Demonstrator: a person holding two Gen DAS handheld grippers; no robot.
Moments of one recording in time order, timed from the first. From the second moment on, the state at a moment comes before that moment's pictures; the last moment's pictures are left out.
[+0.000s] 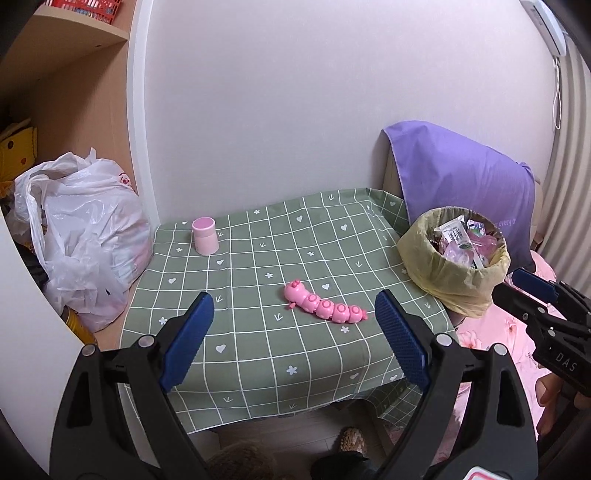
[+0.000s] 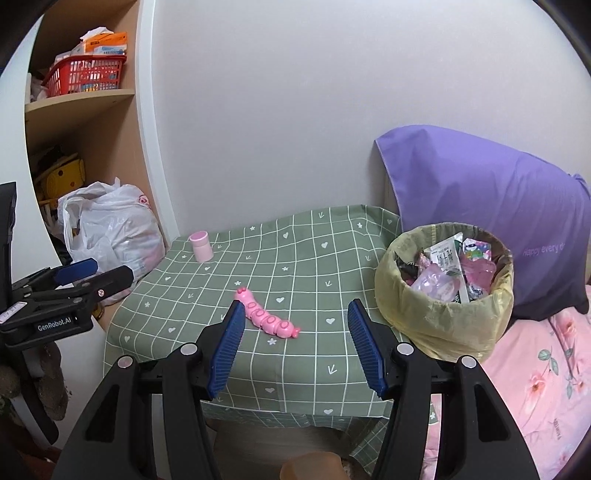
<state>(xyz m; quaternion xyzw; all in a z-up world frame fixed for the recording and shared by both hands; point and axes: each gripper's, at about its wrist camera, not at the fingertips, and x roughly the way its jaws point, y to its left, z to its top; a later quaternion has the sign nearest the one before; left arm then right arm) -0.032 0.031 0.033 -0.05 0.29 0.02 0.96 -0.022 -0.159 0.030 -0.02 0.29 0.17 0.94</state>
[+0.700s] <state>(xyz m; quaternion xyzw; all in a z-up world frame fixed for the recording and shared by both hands) -0.047 0.038 0.037 -0.05 0.29 0.04 0.96 -0.030 -0.145 0.030 -0.03 0.29 0.19 0.94</state>
